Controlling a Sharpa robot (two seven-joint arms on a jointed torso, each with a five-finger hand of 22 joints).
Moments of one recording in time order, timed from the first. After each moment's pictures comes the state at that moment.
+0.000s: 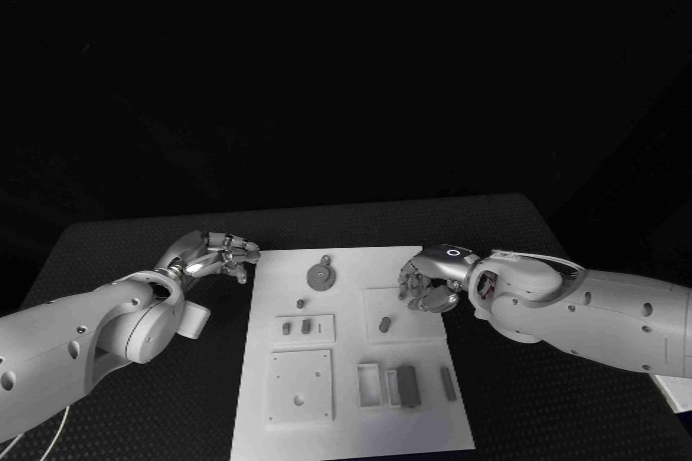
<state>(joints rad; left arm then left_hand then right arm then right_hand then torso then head) 1.22 -0.78 -0.10 1.30 -0.37 -0.29 0.25 1.08 -0.09 0.55 -0.27 0.05 0.92 0.16 0.29 0.52 1.22 0.10 0.07 0.29 1.04 0.00 0.79 0.70 0.03 1.14 -0.10 0.24 1.25 1.20 -0.97 -0.14 1.52 -1.62 -0.27 -0.04 1.10 -0.17 0.64 -0.27 0.06 0.92 0.15 0.29 0.50 1.22 0.08 0.27 0.17 1.22 -0.02 0.56 0.76 0.25 0.92 0.15 0.40 1.18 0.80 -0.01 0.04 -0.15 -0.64</state>
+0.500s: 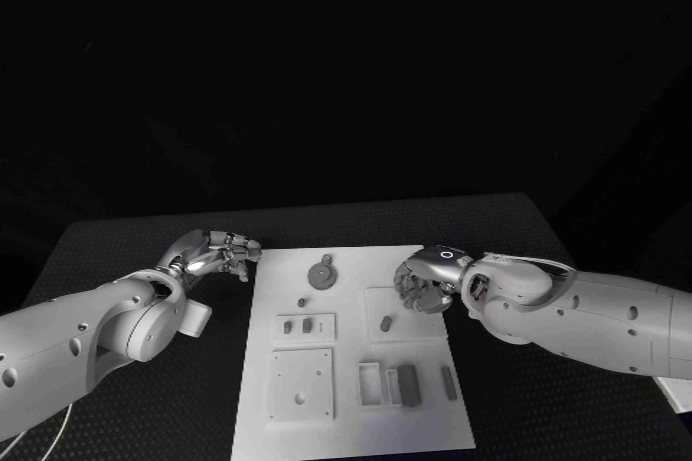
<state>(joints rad) 1.22 -0.78 -0.10 1.30 -0.35 -0.28 0.26 1.08 -0.09 0.55 -0.27 0.05 0.92 0.15 0.29 0.52 1.22 0.10 0.07 0.29 1.04 0.00 0.79 0.70 0.03 1.14 -0.10 0.24 1.24 1.19 -0.93 -0.14 1.49 -1.67 -0.29 -0.05 1.11 -0.15 0.65 -0.27 0.06 0.92 0.15 0.29 0.50 1.23 0.07 0.25 0.17 1.23 -0.03 0.56 0.77 0.25 0.94 0.14 0.40 1.18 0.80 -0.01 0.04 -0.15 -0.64</state>
